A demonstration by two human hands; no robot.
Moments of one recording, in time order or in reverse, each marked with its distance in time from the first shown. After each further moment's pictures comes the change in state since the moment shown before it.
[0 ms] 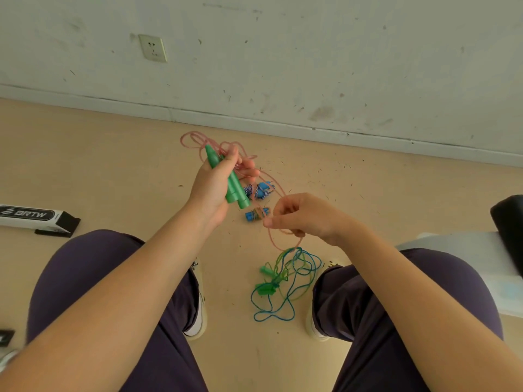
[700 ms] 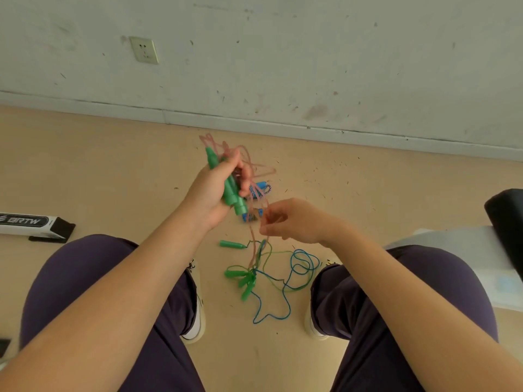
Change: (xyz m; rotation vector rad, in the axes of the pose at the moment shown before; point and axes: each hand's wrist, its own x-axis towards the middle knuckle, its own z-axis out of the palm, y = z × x) left_hand 0.006 -0.002 0.001 -0.093 -0.195 -0.125; right_hand 0.001 0.001 0.006 -0.297 0.002 -0.050
